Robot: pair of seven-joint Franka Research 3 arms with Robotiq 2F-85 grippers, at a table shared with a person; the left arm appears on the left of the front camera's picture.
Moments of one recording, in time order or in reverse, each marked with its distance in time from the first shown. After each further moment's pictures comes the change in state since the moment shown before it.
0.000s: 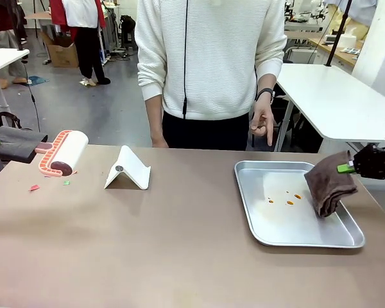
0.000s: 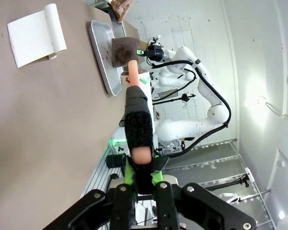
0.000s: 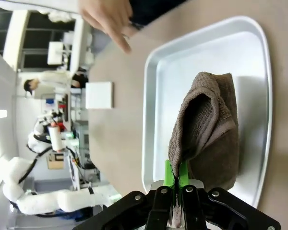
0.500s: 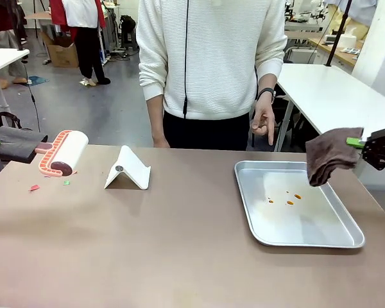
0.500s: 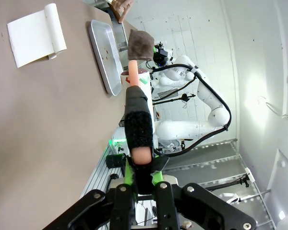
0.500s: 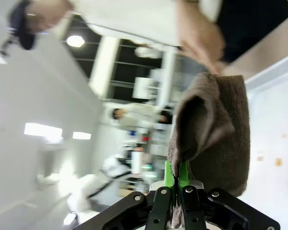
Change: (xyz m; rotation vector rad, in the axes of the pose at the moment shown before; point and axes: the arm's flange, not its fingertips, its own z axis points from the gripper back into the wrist) left arm 0.000 0.000 0.000 0.000 0.000 0.000; right arm -0.026 0.014 0.020 0.403 -0.265 -0.070
